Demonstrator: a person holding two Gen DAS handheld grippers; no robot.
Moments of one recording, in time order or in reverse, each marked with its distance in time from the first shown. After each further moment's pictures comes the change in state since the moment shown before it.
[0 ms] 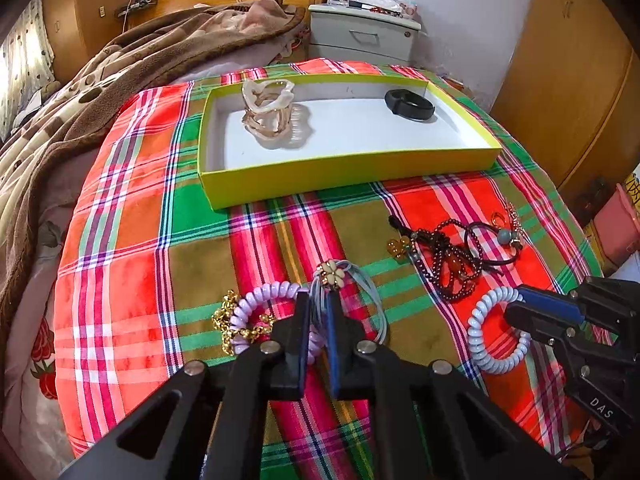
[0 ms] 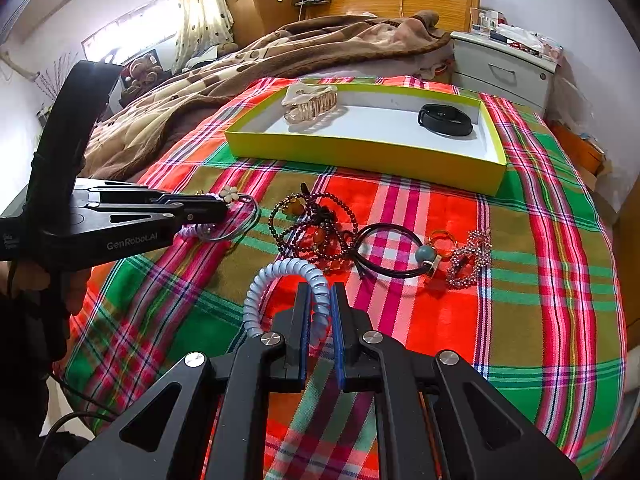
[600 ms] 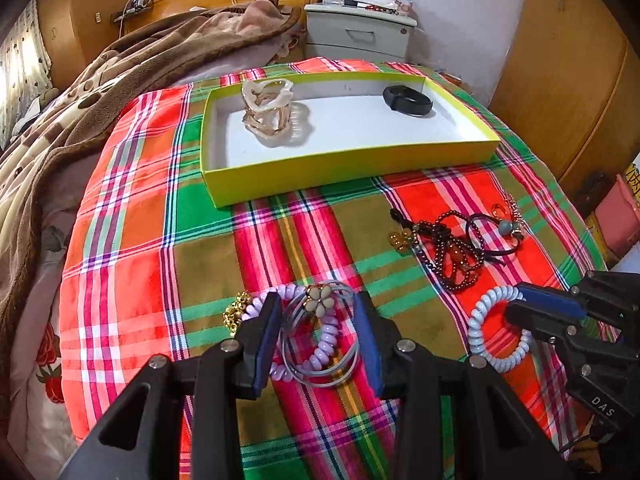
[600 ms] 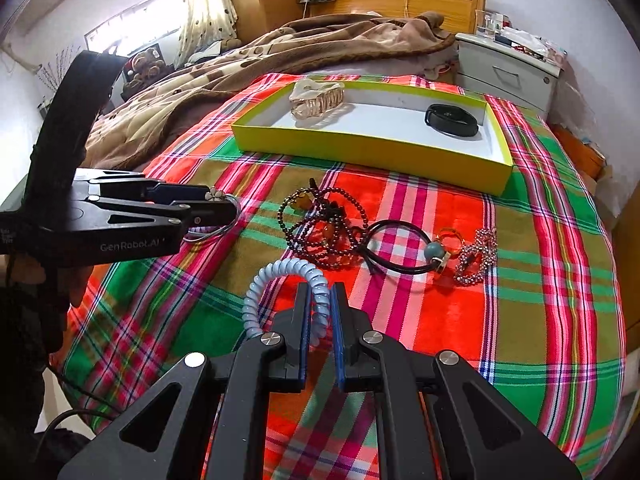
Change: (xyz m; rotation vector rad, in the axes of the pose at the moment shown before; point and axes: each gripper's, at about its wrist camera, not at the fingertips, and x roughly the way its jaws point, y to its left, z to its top) left arm -0.001 0.000 -0.003 0.026 0.005 0.012; right arm 0.000 0.005 -0.003 -0.019 0.009 -0.003
